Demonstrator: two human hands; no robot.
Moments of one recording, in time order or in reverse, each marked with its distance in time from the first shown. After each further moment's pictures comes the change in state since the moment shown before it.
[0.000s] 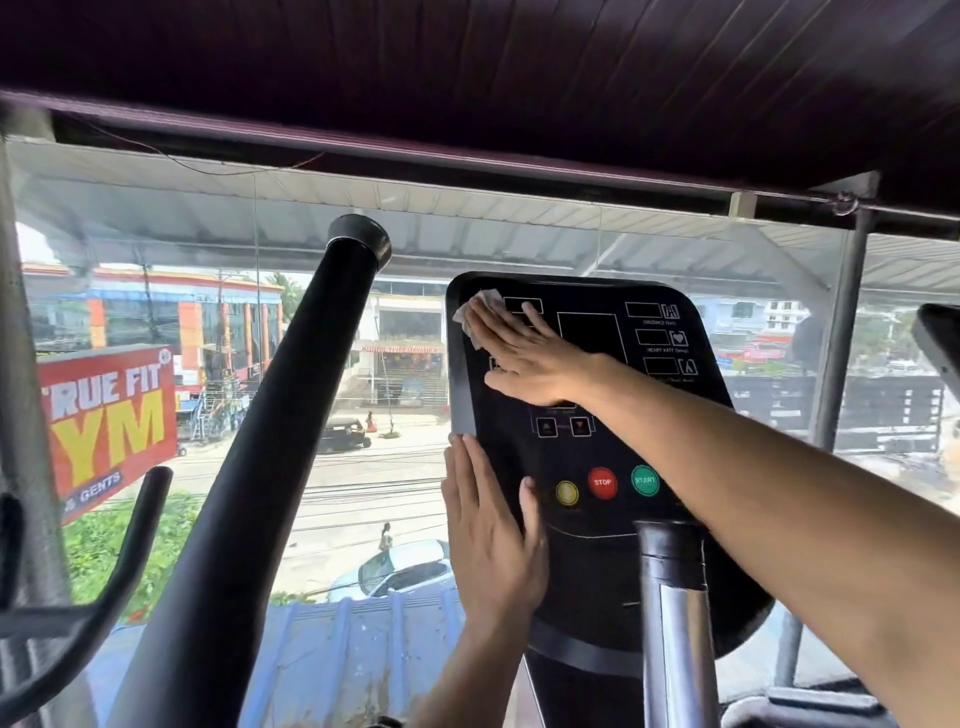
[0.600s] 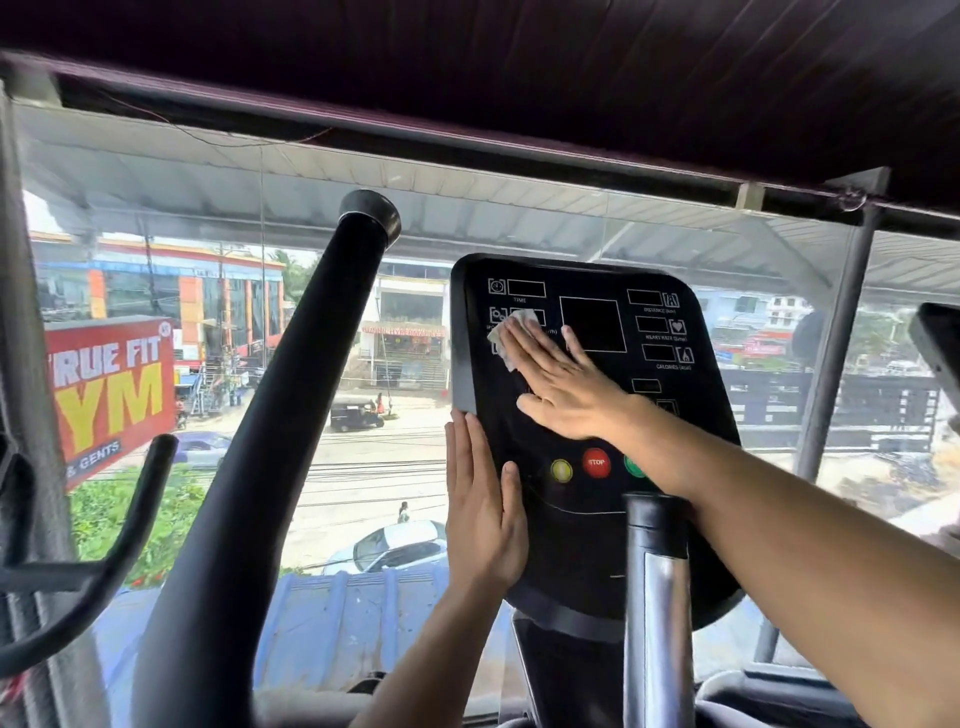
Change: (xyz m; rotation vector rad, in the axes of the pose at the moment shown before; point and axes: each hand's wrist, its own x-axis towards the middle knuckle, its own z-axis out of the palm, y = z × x) left_hand 0.002 -0.012 -0.007 -0.174 -0.127 0.044; right_hand -0.053 -0.004 0.042 0.084 0.064 0.046
